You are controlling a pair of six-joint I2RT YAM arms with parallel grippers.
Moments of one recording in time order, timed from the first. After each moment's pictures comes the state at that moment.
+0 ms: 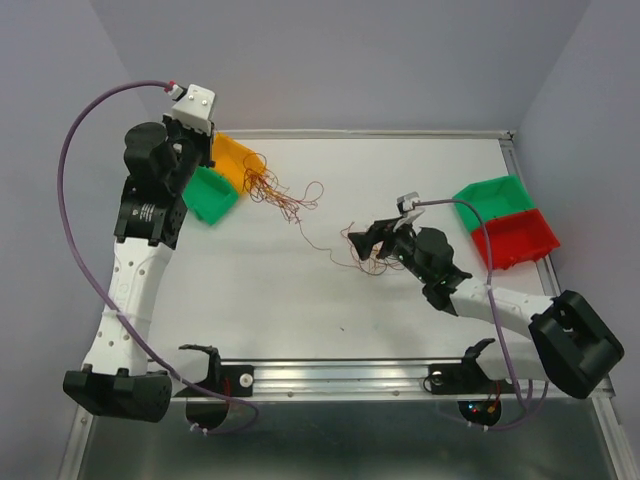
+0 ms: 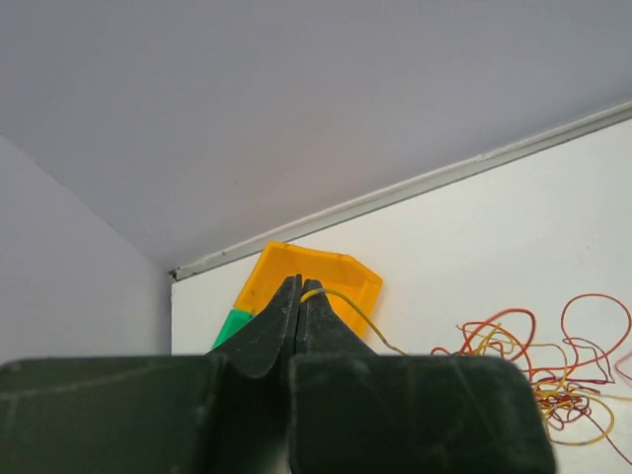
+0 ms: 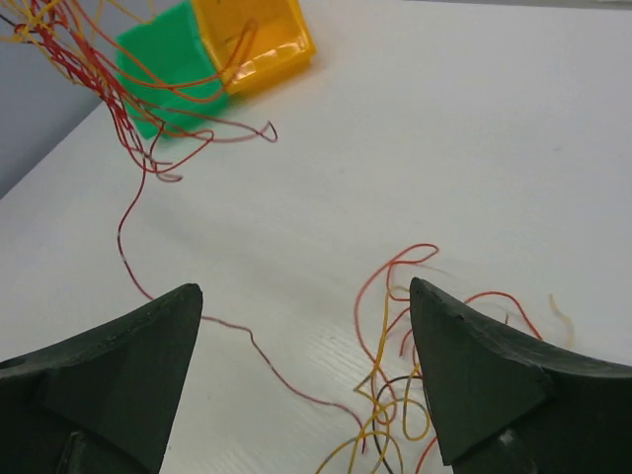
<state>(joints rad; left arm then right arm) -0.12 1.15 1.38 -0.26 0.10 0.26 0.64 1.24 0.46 0.71 0.02 0.33</state>
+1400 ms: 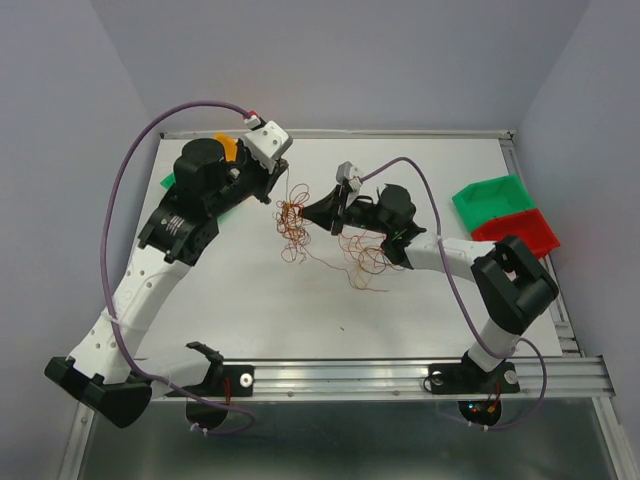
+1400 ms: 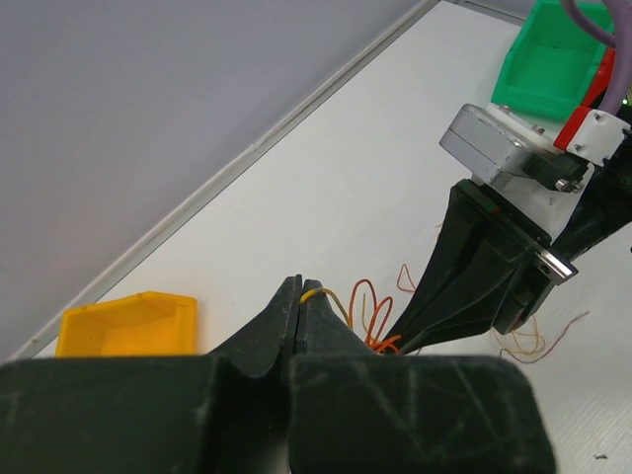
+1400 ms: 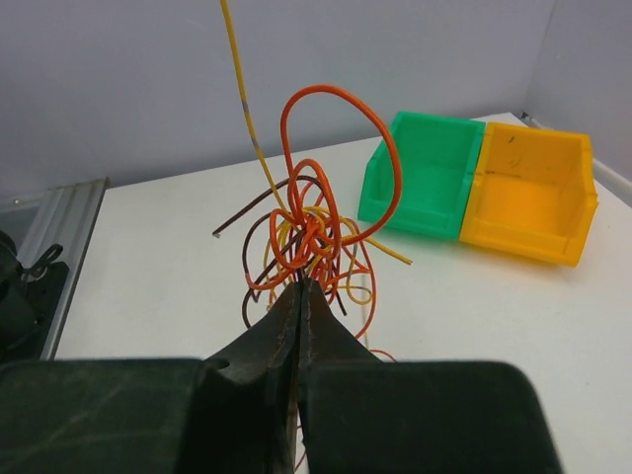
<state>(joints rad) -0.51 1.12 1.40 -0.44 0.22 0.26 0.67 1.70 0.96 0.93 -0.65 0.16</state>
